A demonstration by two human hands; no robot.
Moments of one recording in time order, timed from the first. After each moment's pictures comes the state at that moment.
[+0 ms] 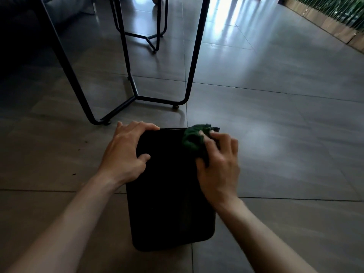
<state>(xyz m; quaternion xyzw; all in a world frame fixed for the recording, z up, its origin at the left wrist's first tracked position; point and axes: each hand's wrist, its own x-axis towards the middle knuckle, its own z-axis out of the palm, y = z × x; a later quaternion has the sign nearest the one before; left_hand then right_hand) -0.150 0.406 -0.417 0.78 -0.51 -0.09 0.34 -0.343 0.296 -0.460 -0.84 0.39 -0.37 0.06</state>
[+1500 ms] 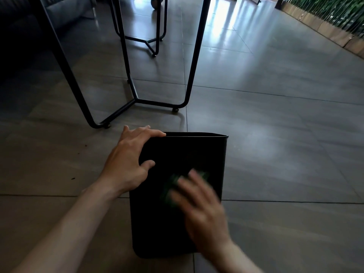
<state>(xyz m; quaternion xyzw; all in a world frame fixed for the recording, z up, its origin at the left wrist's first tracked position) -0.147 0.408 -0.426 0.73 -0.57 -0.10 0.36 -0.377 0.357 -0.515 -0.93 0.20 -0.31 0.02</state>
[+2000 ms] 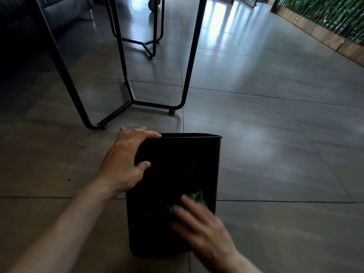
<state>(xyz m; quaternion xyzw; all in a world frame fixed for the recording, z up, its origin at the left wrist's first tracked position) -0.148 0.409 -0.423 0.74 -0.57 -0.11 0.35 -0.416 0.361 -0.525 -0.98 0.08 -0.20 -0.06</state>
